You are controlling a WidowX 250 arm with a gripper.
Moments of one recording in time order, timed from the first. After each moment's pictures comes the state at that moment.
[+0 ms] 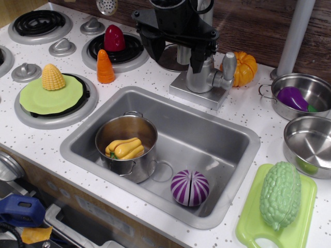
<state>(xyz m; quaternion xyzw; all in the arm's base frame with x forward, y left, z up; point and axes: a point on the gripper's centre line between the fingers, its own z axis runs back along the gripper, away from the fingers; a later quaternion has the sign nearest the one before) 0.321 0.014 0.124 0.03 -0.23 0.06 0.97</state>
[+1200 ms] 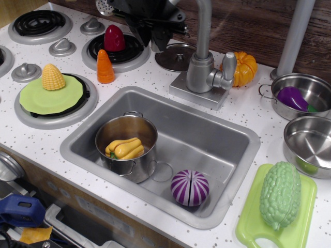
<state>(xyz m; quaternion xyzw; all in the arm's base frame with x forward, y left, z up) 0.336 0.072 0.126 0.02 -0.27 0.03 0.96</state>
